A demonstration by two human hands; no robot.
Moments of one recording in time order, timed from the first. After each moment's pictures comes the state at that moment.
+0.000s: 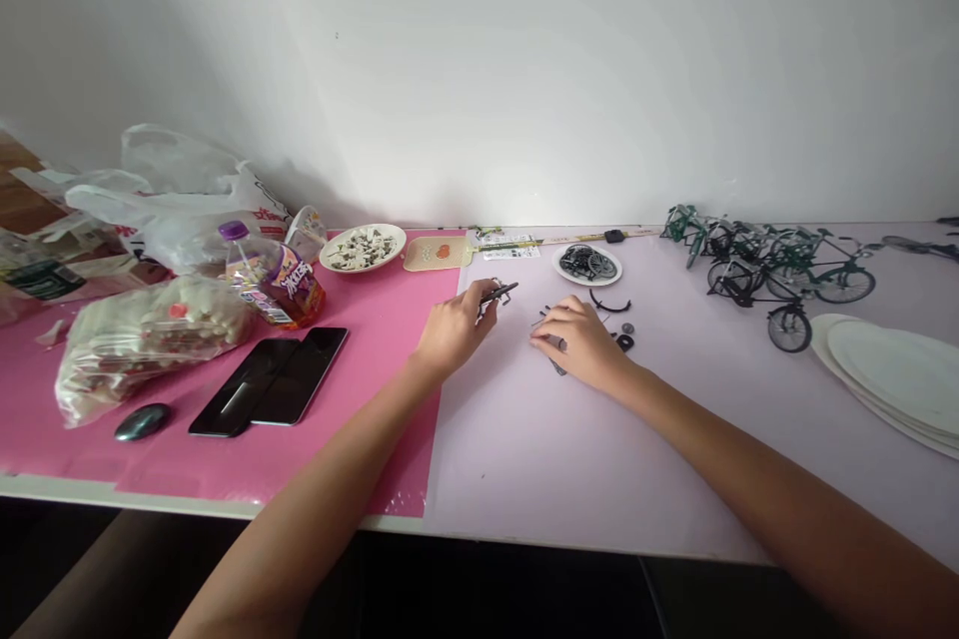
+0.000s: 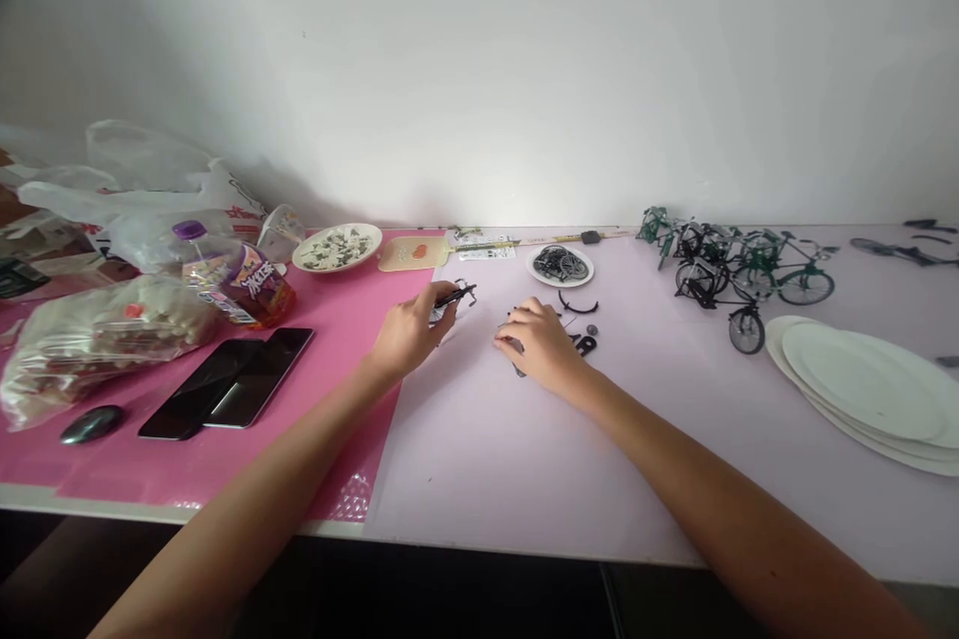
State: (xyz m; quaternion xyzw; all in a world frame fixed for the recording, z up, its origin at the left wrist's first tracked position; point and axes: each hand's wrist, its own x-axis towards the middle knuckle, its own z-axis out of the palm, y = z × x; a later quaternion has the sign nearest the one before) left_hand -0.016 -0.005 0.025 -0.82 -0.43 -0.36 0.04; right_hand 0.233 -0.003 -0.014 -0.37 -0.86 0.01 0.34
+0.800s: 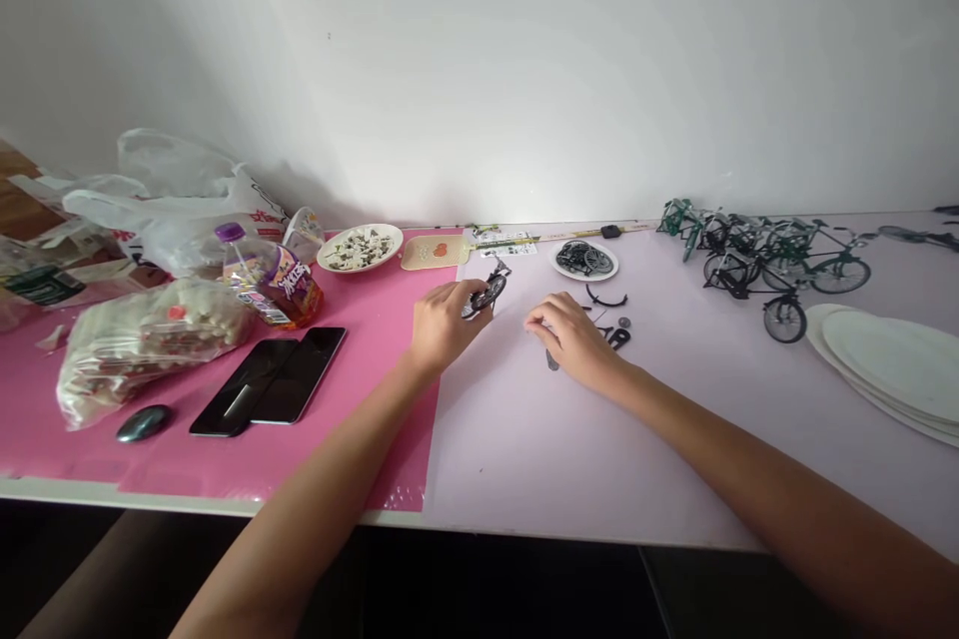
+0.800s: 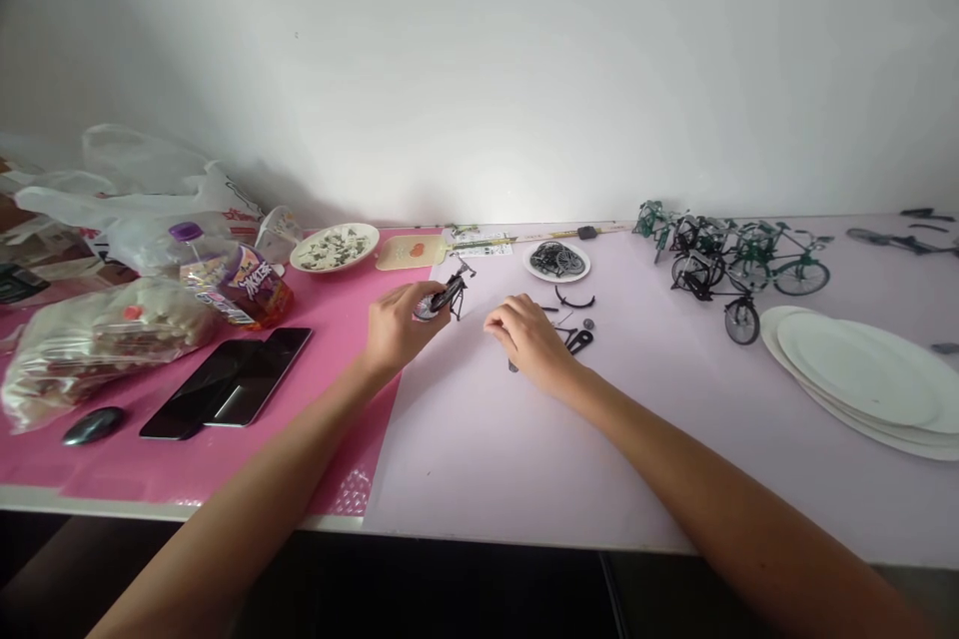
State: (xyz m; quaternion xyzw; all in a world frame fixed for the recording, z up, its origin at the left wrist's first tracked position) left_hand -0.019 0.002 0.026 -0.78 -0.43 -0.45 0.11; right_hand 0.219 -0.013 -0.004 -0.36 -0.85 0.05 0.39
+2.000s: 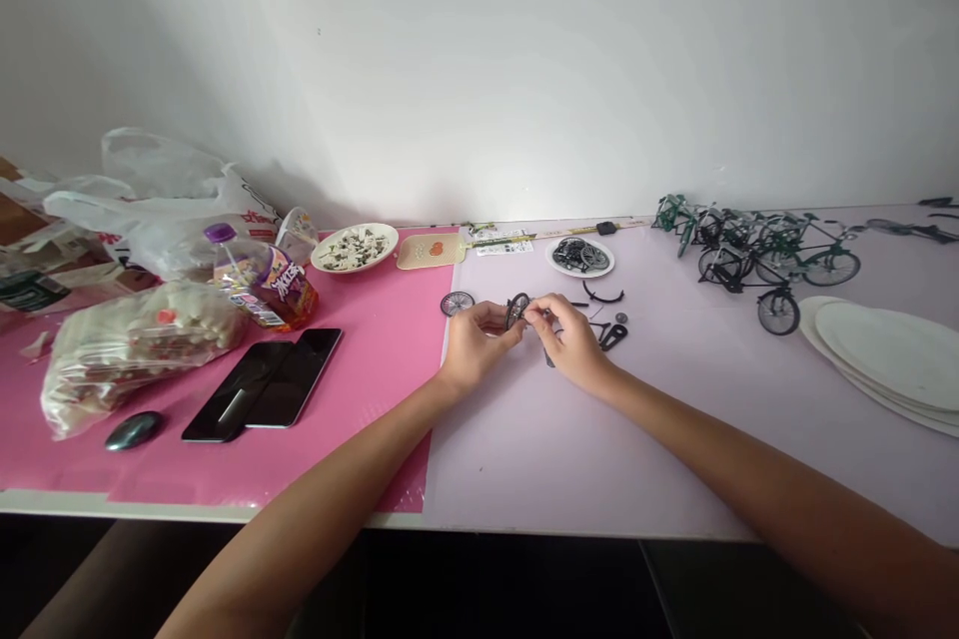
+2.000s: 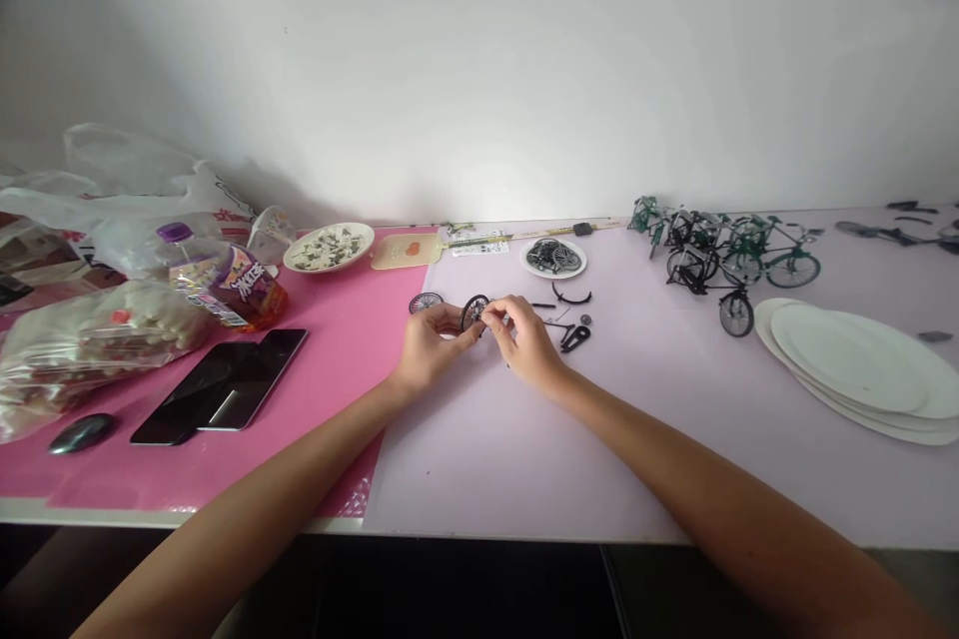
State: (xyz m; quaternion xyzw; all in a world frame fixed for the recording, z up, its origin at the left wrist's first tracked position) left_hand 0.027 -0.027 0.013 -0.64 -0.44 -0.50 -0.38; right_hand 0.206 -0.021 -0.012 -0.38 -0.75 0.16 0.52
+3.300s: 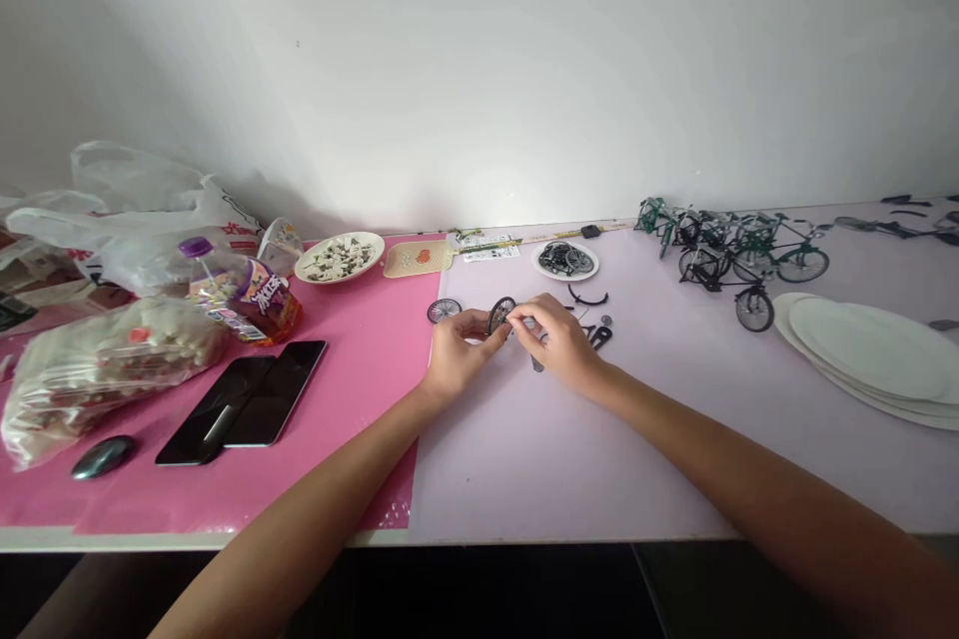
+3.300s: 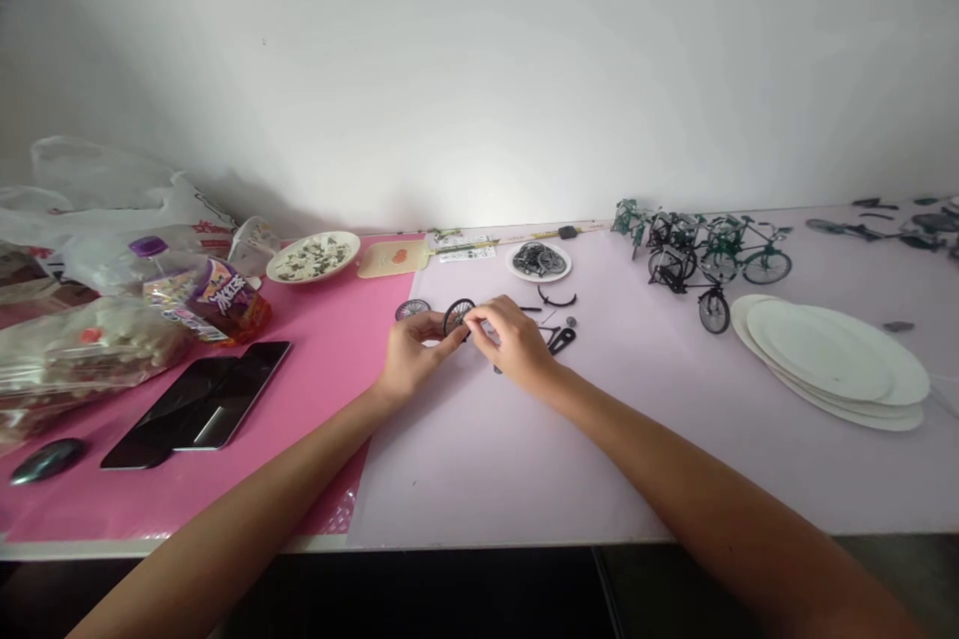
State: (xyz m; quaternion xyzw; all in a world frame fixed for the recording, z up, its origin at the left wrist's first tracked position) left_hand 0.022 -0.024 0.012 -0.66 -0.43 -0.49 -0.37; right_hand 0.209 -0.021 0.004 -0.32 -0.80 0.03 0.50
